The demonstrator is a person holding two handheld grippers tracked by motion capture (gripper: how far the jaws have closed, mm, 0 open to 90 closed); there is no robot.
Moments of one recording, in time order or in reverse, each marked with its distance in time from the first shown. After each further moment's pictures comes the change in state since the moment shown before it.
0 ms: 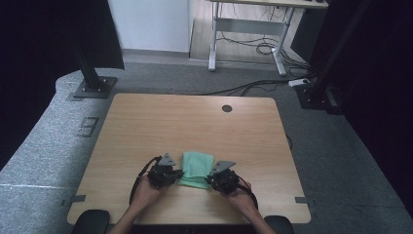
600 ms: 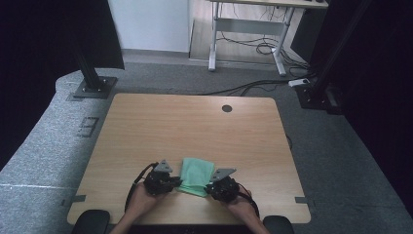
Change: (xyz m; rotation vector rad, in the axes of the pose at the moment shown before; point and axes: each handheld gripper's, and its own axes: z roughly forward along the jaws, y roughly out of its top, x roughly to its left) left arm -0.014 -0.018 -0.011 0.045 -0.046 -0.028; right arm 0.019 -0.014 -0.004 0.035 0.069 0.031
